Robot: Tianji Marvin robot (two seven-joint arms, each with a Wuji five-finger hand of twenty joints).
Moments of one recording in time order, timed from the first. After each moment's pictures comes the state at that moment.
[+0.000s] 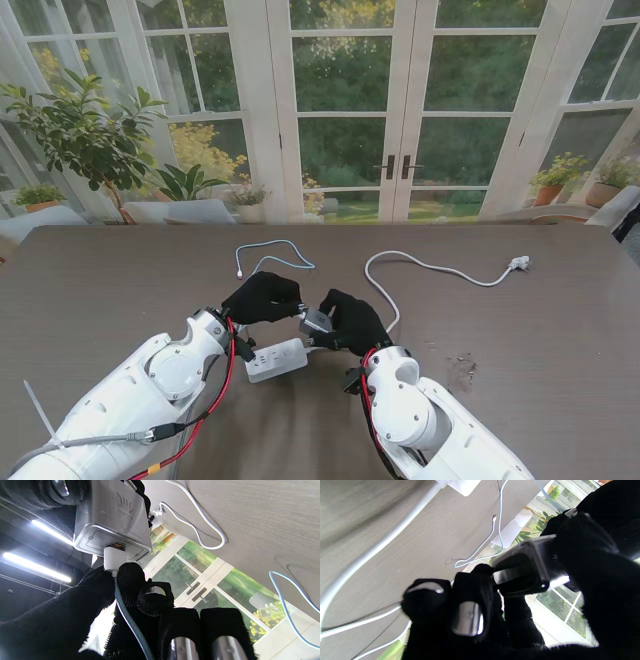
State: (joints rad) left arm 1.22 -1.17 -0.95 -1.13 0.29 -0.61 0.13; right arm -1.42 -1.23 0.88 -1.48 -0.29 0.10 -0.32; left_hand 0.53 -0.59 1.06 -0.24 1.06 0.01 1.11 0.75 1.28 0.02 1.07 1.19 1.29 -0.03 1.78 0.75 1.09 0.05 1.81 0.88; right_hand 0.41 -1.04 1.32 -0.48 0.58 0.12 1.29 0.30 1.01 0.20 0.99 1.03 1.30 -0.02 1.36 1.38 1.09 0.13 1.53 0.68
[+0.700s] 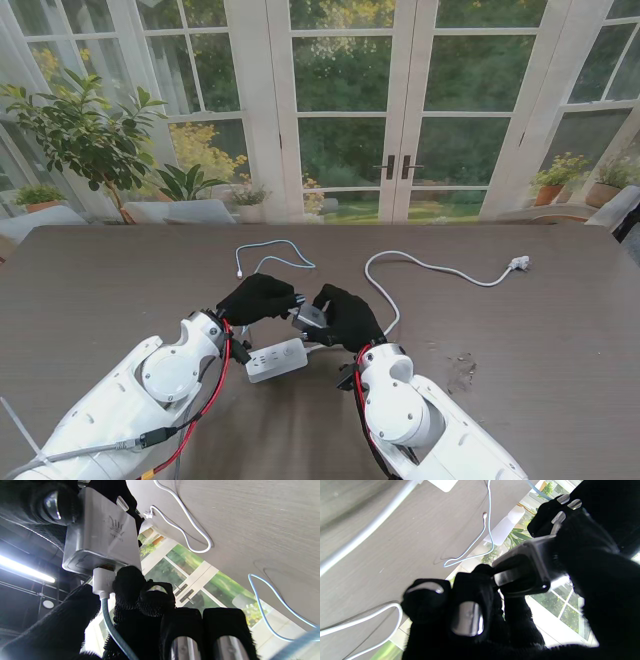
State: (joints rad) left arm 1.29 -1.15 -1.03 -1.24 0.29 -0.49 0.05; right arm -1.41 -1.25 0.87 -1.49 -0.29 0.10 -0.34; left_hand 0.44 -0.27 0.70 -0.15 1.12 0.01 1.14 0.82 1.30 0.03 1.11 1.06 1.29 0.00 1.78 0.74 1.09 0.09 1.81 0.88; right_hand 0.41 -1.04 1.32 -0.47 0.58 0.12 1.29 0.30 1.01 0.20 0.99 1.04 1.30 -0.02 1.36 1.38 1.09 0.13 1.53 0.68
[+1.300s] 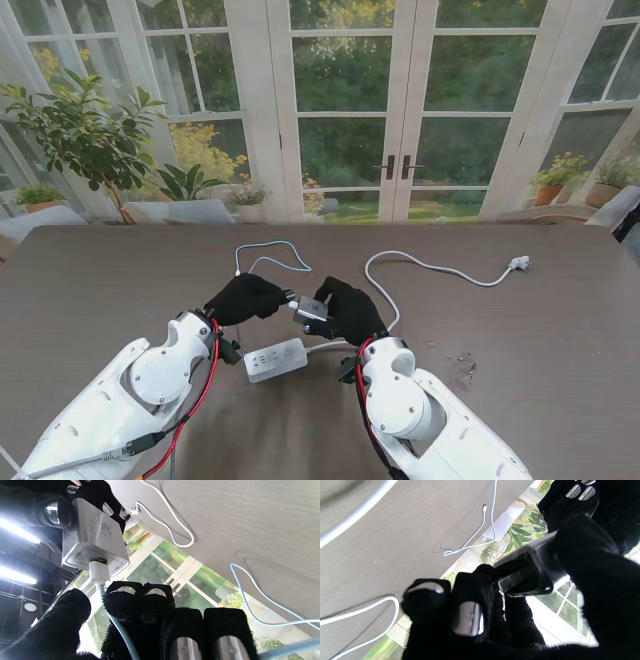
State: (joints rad) left arm 1.36 -1.14 -1.11 -1.34 0.34 -0.38 0.02; right arm -1.40 -1.25 0.89 -1.49 -0.29 0.10 -0.33; left_hand 0.40 -0.22 0.56 -0.13 1.20 -0.04 1.35 0.90 1.30 0.03 1.17 1.00 1.29 0.01 1.78 0.74 1.09 0.11 1.81 0.88; right_hand 0.41 -1.04 1.32 -0.47 0.57 0.11 1.29 0.30 1.01 0.18 0.99 1.04 1.30 -0.02 1.36 1.38 1.09 0.13 1.53 0.68
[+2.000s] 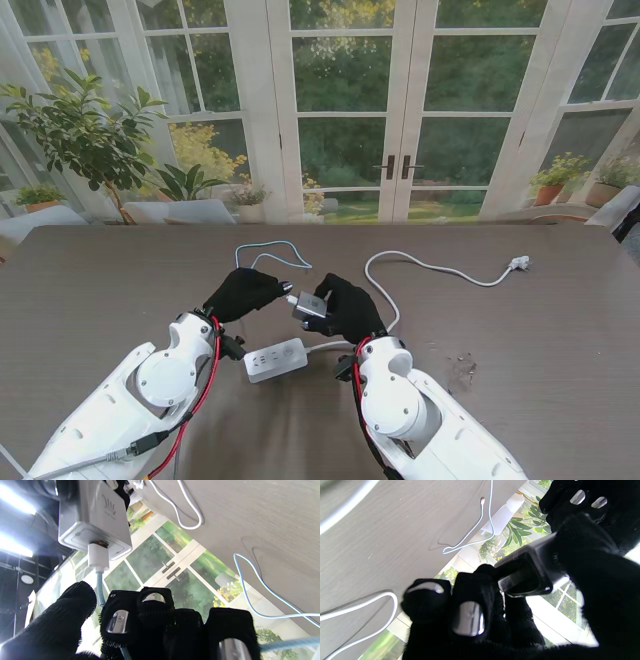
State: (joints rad) left arm 1.37 -1.16 -1.10 -1.34 0.27 -0.36 0.12; right arm -1.39 -1.27 0.87 -1.48 -0.29 0.11 -0.38; left_hand 0.44 -0.30 0.66 -0.09 1.21 -0.04 1.58 1.11 1.30 0.02 1.27 0.92 1.28 0.01 1.83 1.47 1.09 0.19 1.81 0.95; right_hand 0.41 -1.04 1.32 -0.47 0.56 0.11 1.29 0.30 1.01 0.17 0.99 1.05 1.30 -0.03 1.36 1.38 1.09 0.13 1.53 0.68
